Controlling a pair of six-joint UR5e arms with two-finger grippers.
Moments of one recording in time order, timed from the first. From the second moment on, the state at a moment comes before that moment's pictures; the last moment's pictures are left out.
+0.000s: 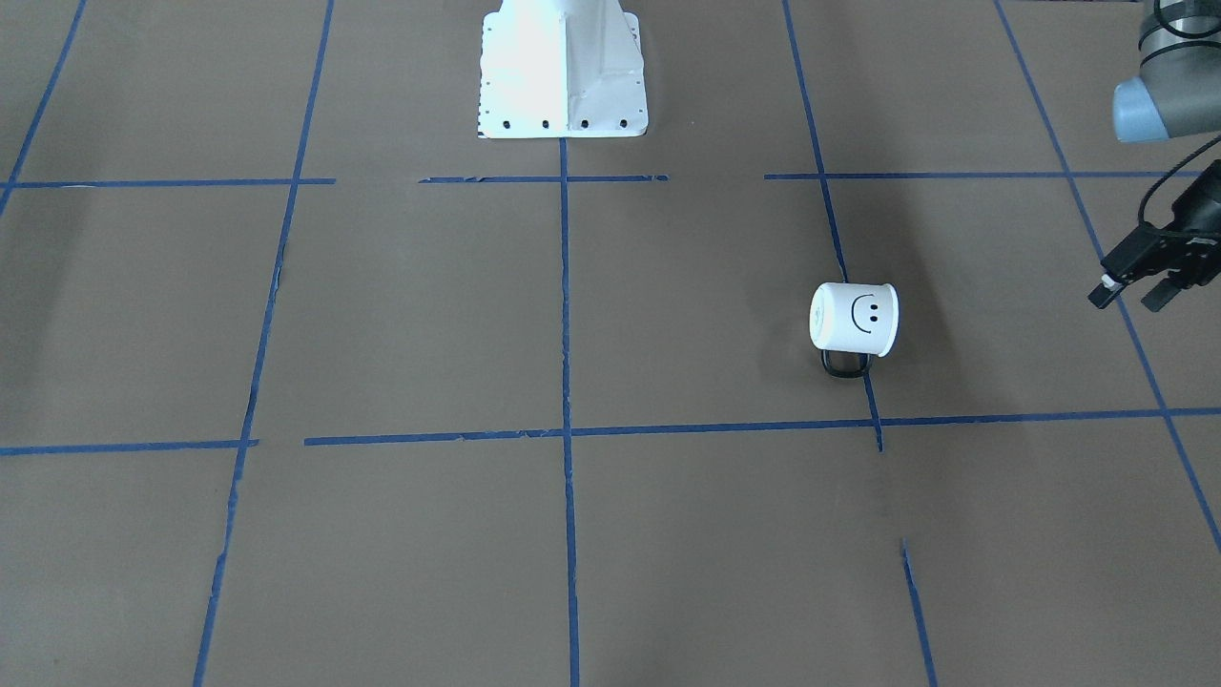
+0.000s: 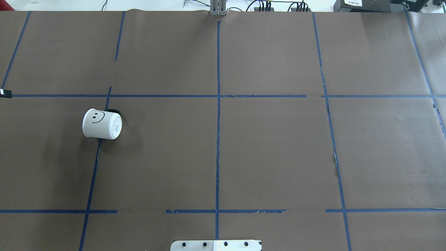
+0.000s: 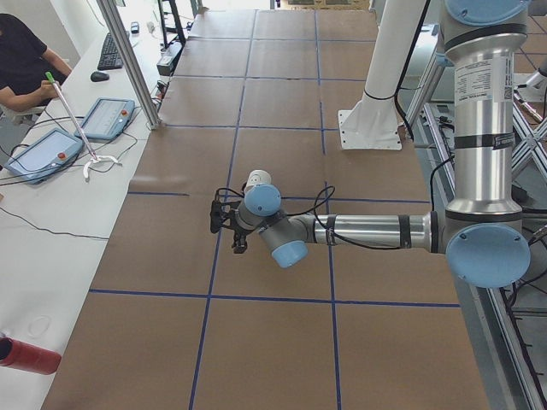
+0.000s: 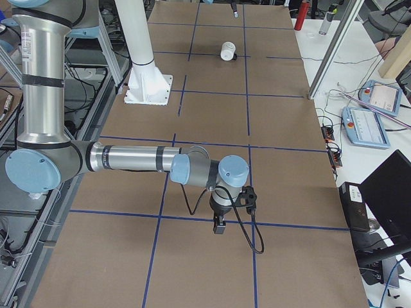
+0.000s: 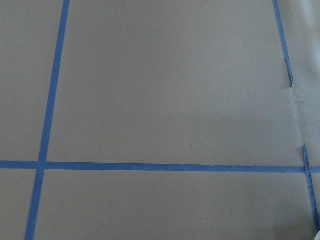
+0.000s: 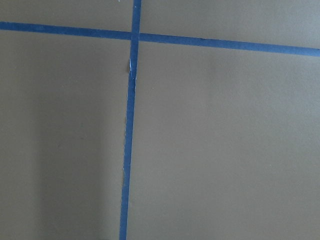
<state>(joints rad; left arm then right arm) -1.17 -1.47 -1.56 -2.65 -2.22 -1.09 1.57 -1.64 1.66 -1.72 2.28 -0.15</state>
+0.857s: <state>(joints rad) -0.90 -1.50 -1.46 -3.20 -1.89 -1.64 1.57 -1.64 1.66 -1.72 2.28 -0.15</state>
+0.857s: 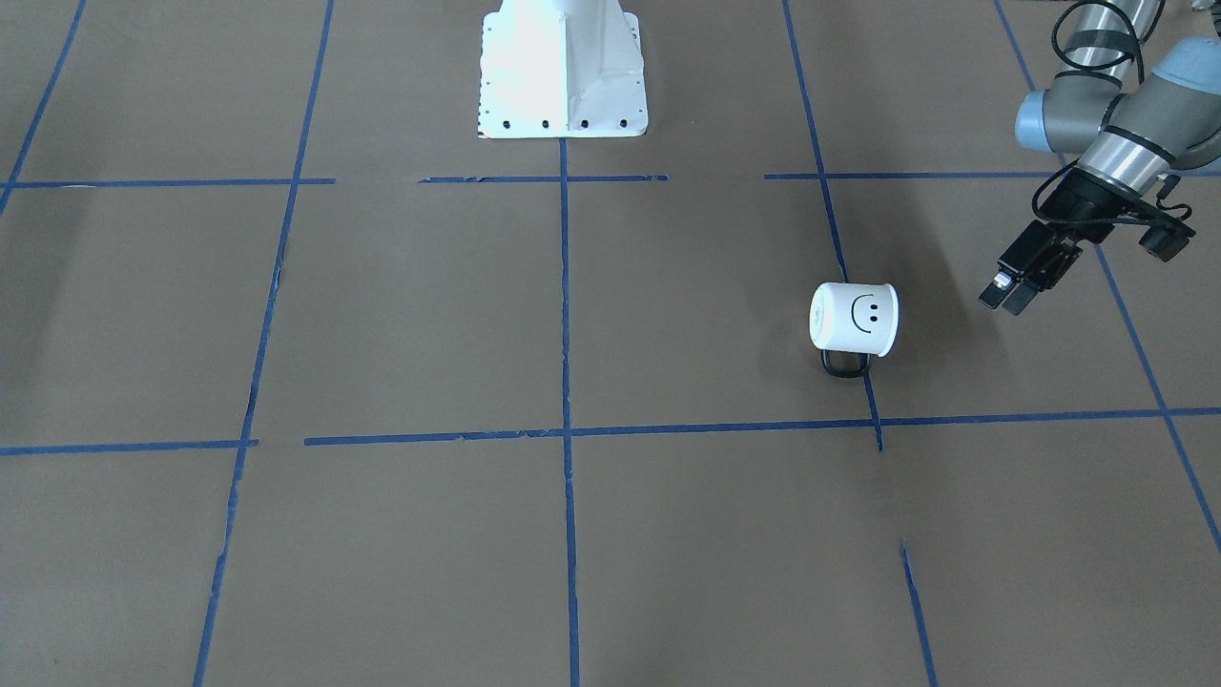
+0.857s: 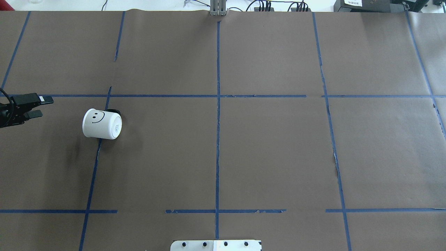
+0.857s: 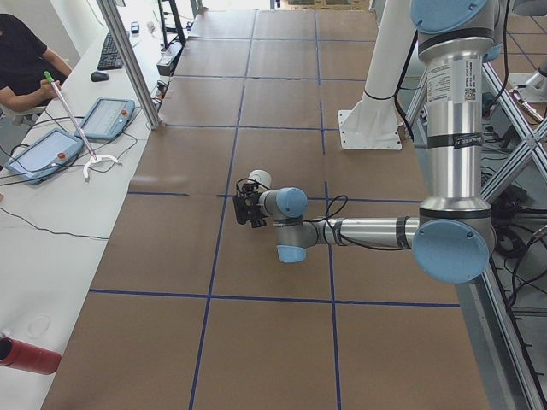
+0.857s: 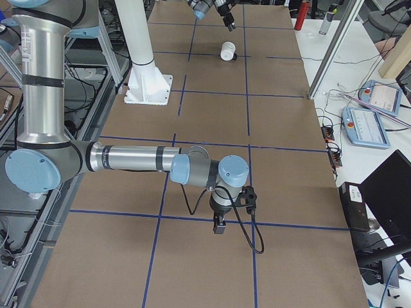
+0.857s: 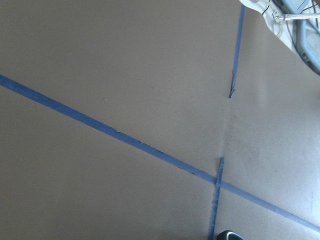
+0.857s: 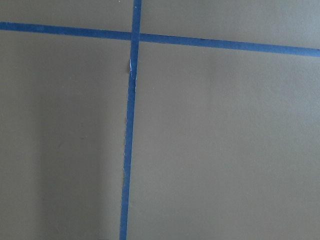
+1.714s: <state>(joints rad) -0.85 -1.70 -1.27 -3.38 -2.09 -1.71 1.57 -1.64 1.66 -1.72 2.28 -0.15</state>
